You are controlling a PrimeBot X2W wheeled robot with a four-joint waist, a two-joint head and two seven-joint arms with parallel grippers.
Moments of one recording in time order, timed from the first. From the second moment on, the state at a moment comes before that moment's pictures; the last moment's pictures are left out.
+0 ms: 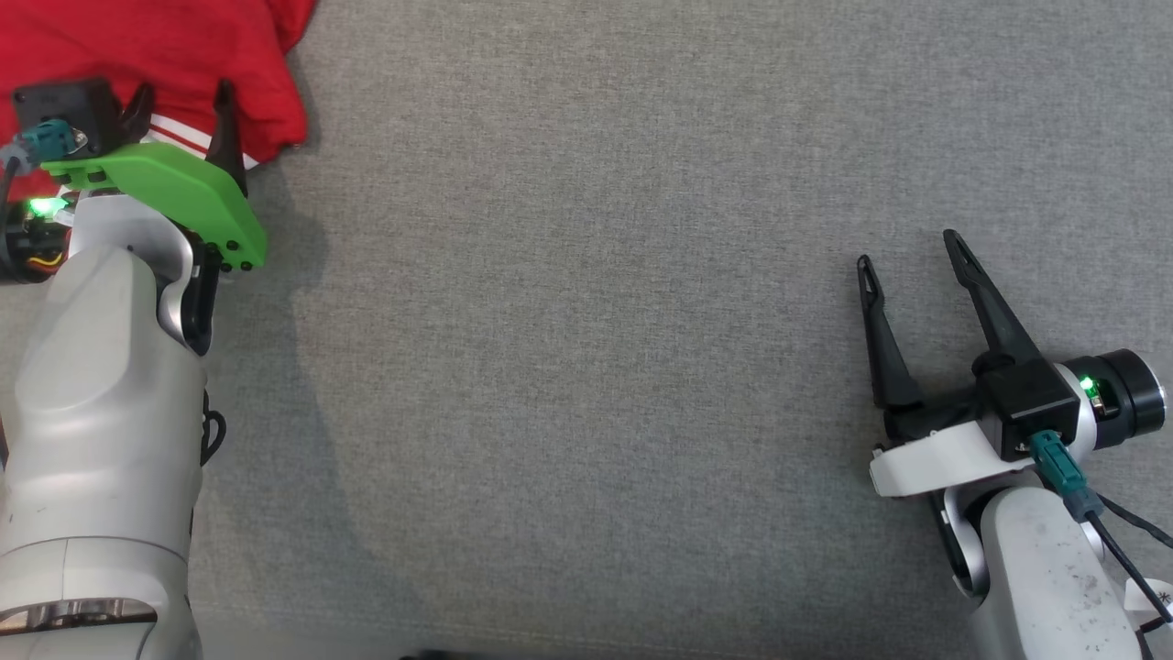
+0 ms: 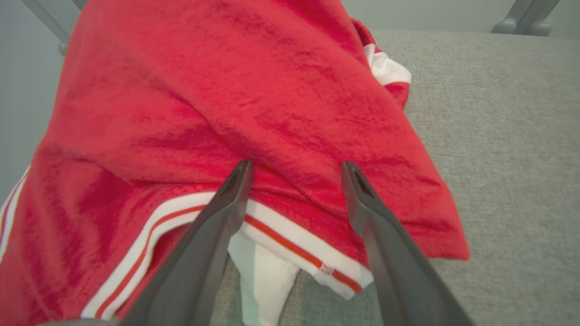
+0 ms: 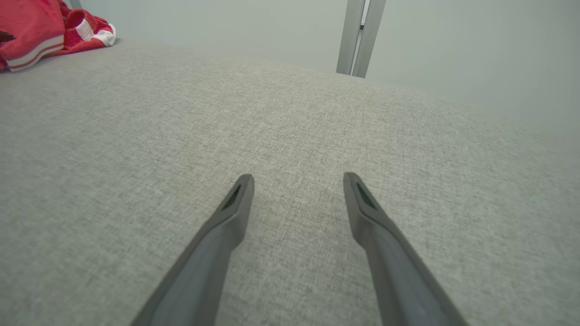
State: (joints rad) left arm -0.96 0.18 -0.04 0.97 -0.23 -0.11 -0.07; right arm -0.21 -0.05 0.01 0.06 -0.18 0.13 -0.26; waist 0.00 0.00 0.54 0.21
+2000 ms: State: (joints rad) left arm -1.12 0.24 -0.49 0.35 -0.42 -0.13 0.01; right arm -0.11 -0.05 -0.09 0.15 0.09 0.13 -0.26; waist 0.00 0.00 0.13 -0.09
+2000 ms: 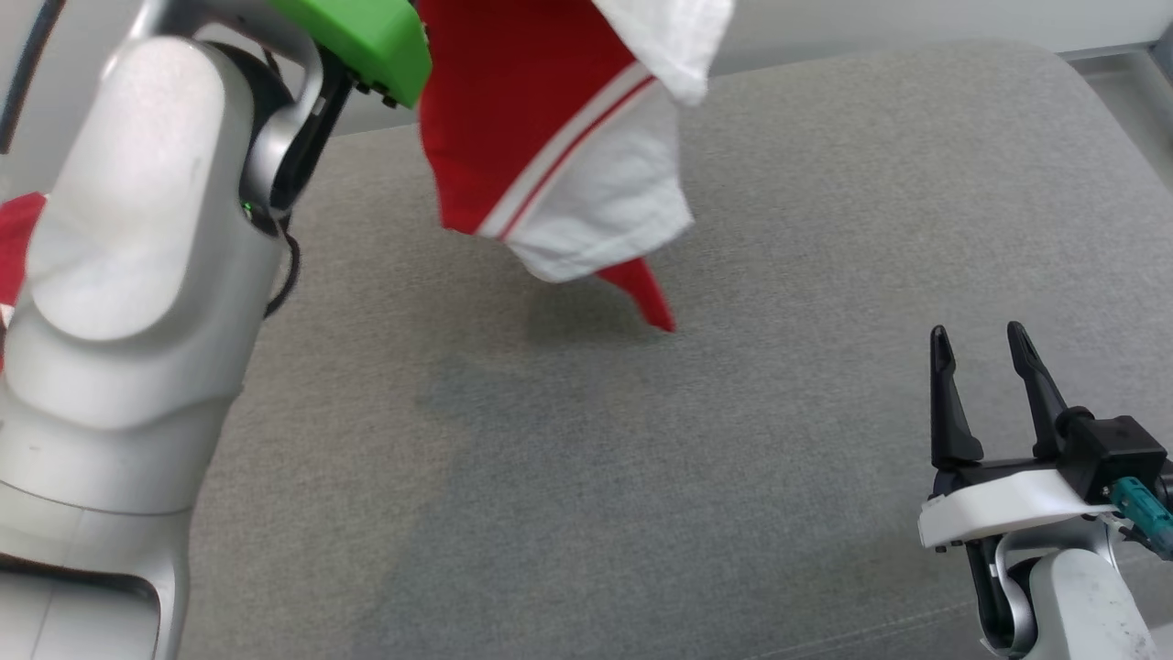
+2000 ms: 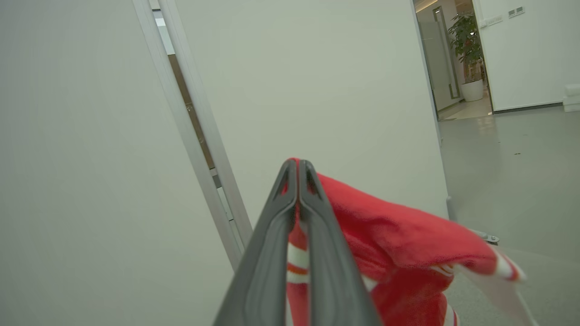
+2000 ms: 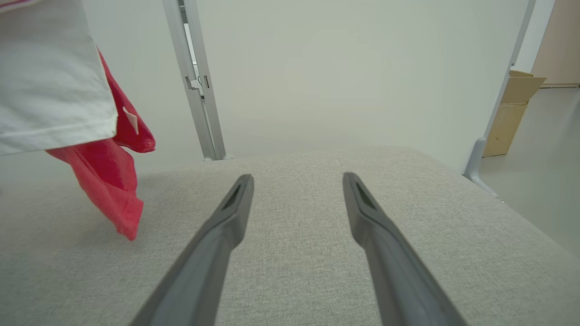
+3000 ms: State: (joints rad) left arm -0.72 0.18 -0.41 0.83 -0.49 -0.02 -0.26; right arm -0.17 -0.05 -0.05 0.14 0.09 0.13 -0.26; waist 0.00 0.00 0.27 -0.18
